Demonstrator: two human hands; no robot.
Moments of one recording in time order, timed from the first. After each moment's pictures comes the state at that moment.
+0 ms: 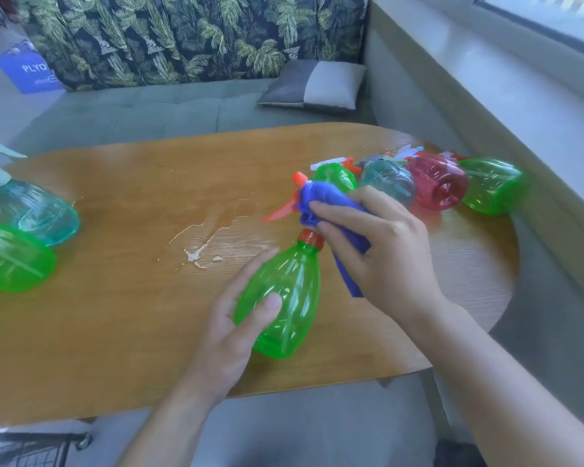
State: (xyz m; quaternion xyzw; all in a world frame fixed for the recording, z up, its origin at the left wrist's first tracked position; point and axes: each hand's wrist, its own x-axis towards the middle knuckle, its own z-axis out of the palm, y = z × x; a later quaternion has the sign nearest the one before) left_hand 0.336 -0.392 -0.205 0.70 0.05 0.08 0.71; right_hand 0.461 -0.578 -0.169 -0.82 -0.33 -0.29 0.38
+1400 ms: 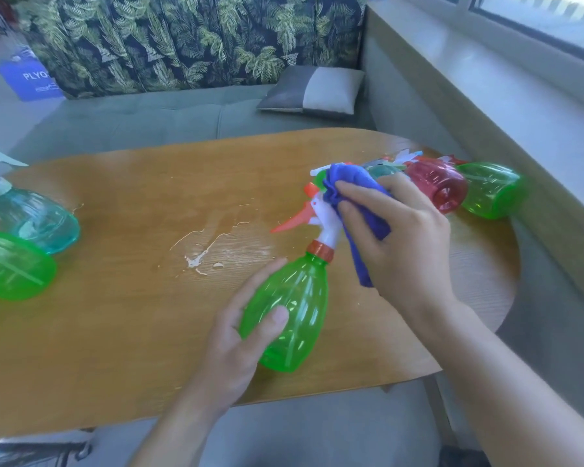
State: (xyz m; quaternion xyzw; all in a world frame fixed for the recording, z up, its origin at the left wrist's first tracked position) left_hand 0.331 -0.393 -0.203 0.73 0.04 0.07 0.68; right_hand 0.466 -0.578 -0.159 -0.82 -0.23 -0.33 0.40
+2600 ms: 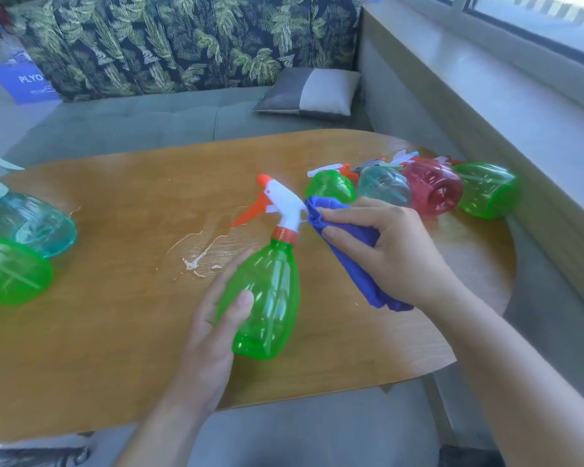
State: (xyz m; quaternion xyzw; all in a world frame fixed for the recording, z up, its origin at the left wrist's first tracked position) left_hand 0.335 -0.382 -0.203 0.64 0.08 0.12 0.75; right_hand 0.476 -0.591 -0.155 -0.83 -0.29 -0.07 0.46
